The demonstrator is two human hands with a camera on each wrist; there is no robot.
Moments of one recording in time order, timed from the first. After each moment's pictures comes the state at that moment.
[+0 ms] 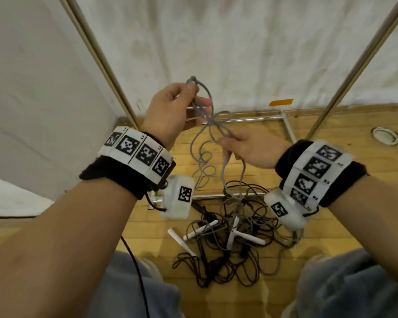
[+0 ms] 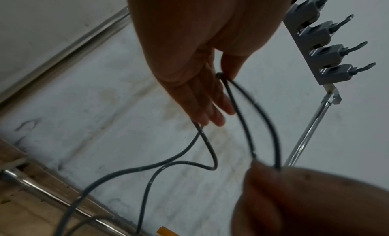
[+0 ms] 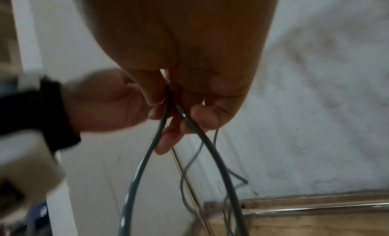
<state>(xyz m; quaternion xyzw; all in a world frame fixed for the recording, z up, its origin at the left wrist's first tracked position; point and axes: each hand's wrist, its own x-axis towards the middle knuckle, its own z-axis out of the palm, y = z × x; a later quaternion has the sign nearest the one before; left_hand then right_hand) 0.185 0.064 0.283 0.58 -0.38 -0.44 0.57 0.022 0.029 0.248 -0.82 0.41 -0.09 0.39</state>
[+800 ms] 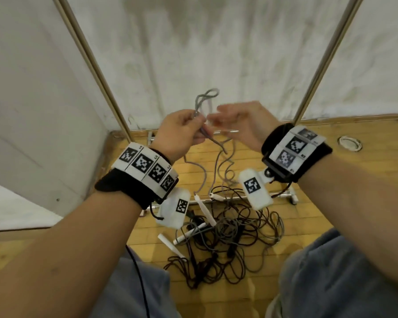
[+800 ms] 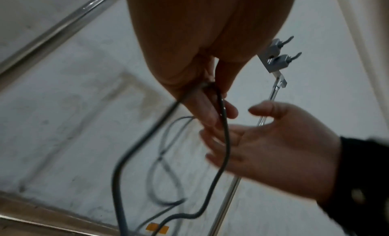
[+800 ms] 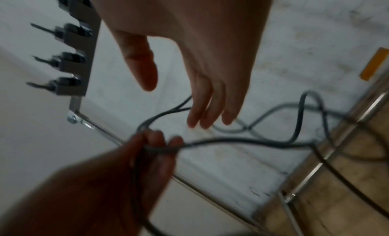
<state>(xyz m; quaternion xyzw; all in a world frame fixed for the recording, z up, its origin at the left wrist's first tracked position) 0.152 0.098 0.281 0.57 -0.50 -0.41 0.50 -0.001 0.036 0.288 -0.48 0.36 -0.33 0.73</state>
